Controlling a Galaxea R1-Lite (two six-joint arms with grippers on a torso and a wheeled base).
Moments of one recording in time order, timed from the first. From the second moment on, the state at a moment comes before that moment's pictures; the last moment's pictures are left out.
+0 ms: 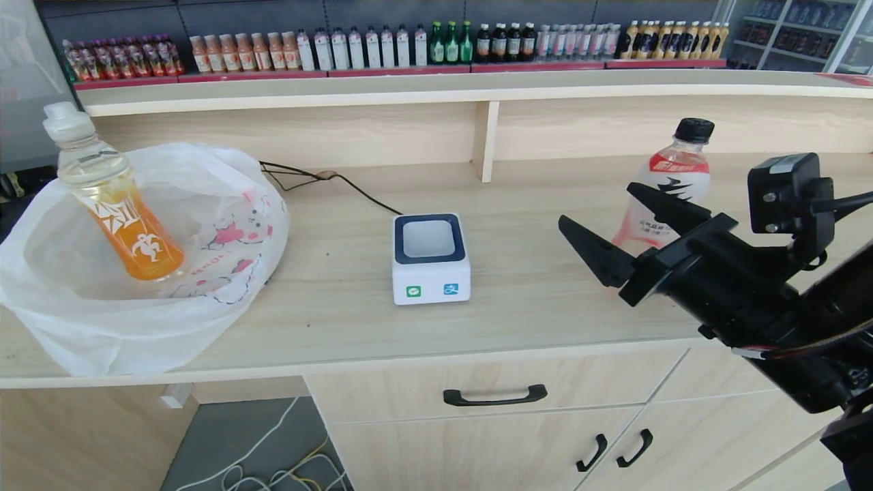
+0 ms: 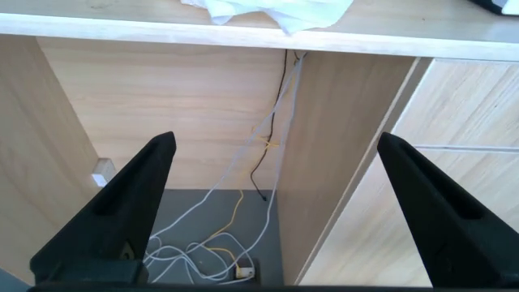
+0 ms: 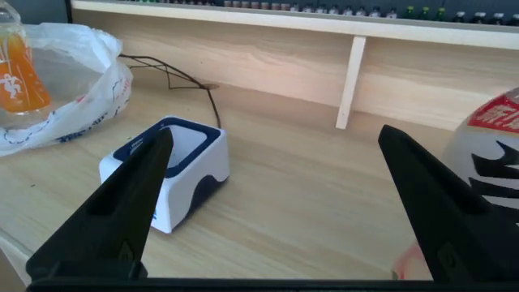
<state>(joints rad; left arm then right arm) 0.00 0.00 0.00 0.00 0.00 0.00 0.51 1.61 -0.50 -1.43 0.06 -0.12</state>
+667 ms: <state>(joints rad) 0.00 0.00 0.00 0.00 0.00 0.00 0.52 1.60 -0.47 -1.43 0.06 -0.12</state>
